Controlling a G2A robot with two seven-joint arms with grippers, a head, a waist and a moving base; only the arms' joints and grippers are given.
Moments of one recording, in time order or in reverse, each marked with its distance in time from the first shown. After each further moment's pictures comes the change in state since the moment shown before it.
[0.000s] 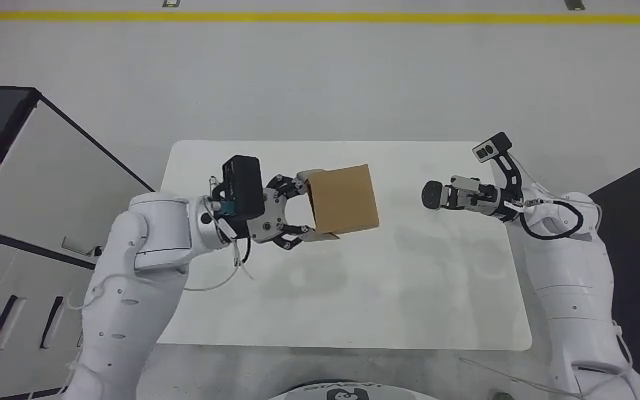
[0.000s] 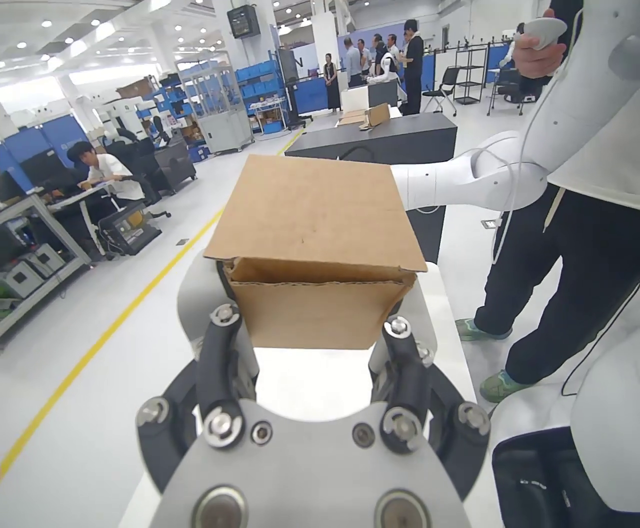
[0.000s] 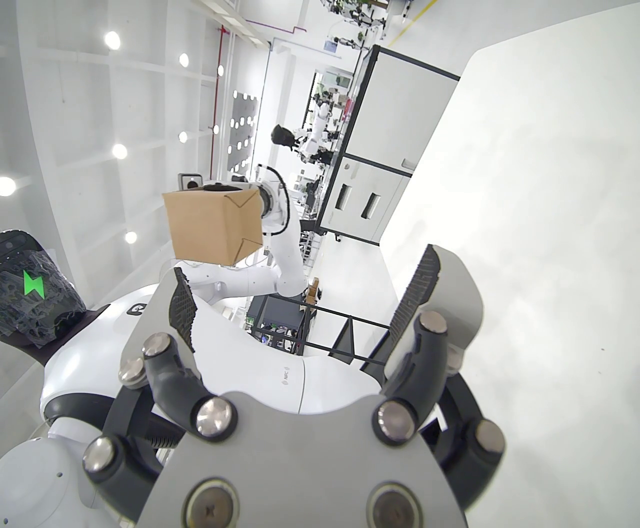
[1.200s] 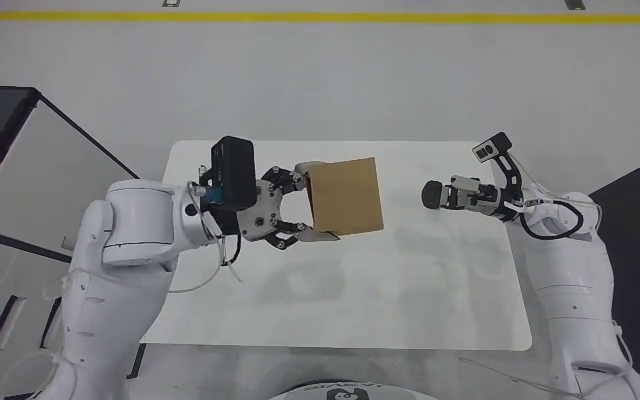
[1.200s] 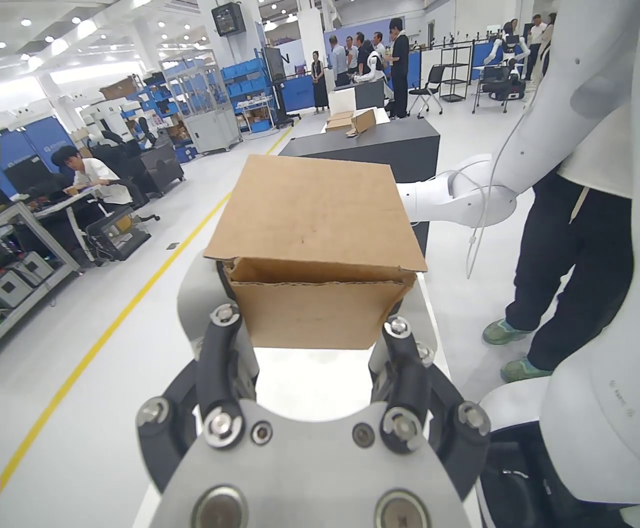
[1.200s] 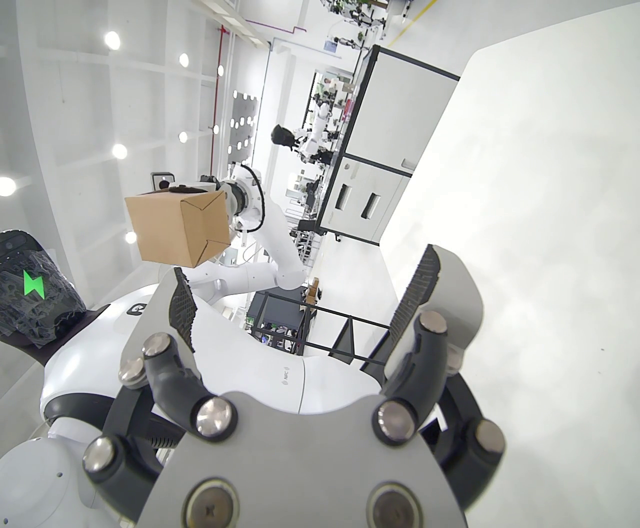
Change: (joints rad) left arm -0.082 0.047 -0.003 -0.060 -0.337 0.120 -0.303; right arm 0.000 0.000 0.000 0.000 0.000 0.000 0.000
